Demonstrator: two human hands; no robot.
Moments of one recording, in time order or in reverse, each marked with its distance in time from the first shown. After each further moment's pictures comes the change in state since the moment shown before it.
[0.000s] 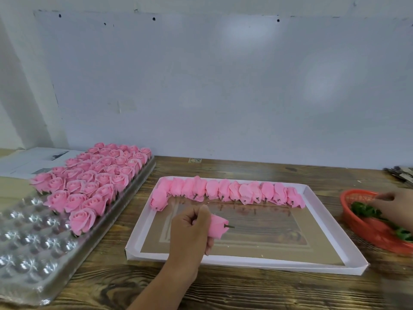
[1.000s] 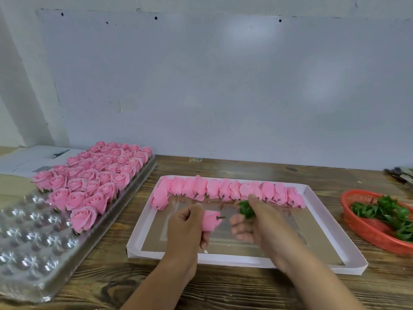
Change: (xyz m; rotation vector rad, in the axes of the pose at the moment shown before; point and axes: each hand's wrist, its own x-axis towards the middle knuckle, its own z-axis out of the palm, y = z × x) left_hand 0.011 -0.010 -0.005 -0.092 0.047 -0.173; right_hand -0.241 -0.217 0.029 1.230 -0.886 0.006
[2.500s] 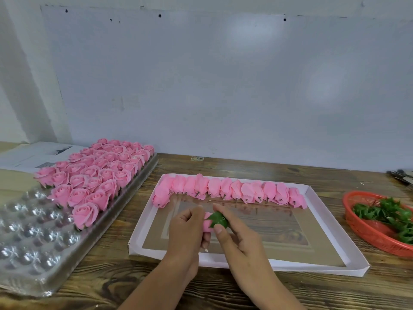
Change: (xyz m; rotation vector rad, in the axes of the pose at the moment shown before) left_hand -0.008 0.008 0.004 -0.018 0.010 -0.110; right_hand -0.020 0.052 0.026 -0.471 -0.109 -0.561
